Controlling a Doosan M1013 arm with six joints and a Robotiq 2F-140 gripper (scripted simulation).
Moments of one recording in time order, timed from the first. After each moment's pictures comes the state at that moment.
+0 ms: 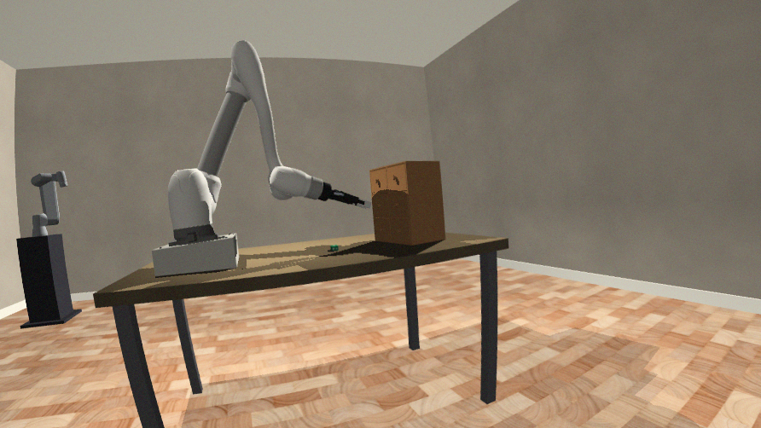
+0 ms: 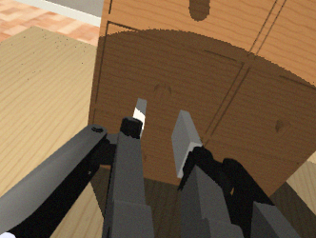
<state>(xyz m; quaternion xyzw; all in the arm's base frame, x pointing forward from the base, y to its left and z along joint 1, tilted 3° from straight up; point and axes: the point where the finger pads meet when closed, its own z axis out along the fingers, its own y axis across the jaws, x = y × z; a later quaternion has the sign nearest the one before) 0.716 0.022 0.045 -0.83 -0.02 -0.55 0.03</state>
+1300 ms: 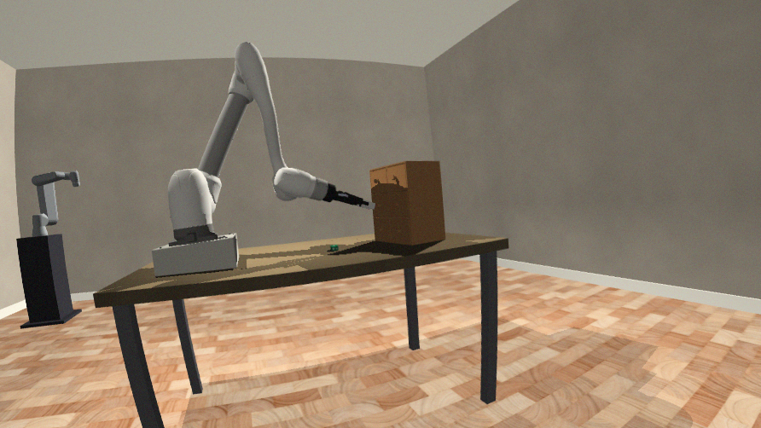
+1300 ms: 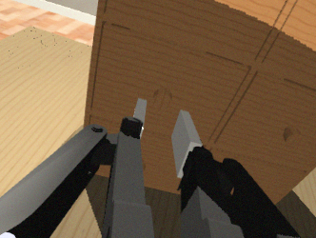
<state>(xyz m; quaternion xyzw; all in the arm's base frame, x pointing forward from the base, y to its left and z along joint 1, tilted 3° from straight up) 0.735 0.024 0.038 -0.83 -0.02 -0.55 0.03</state>
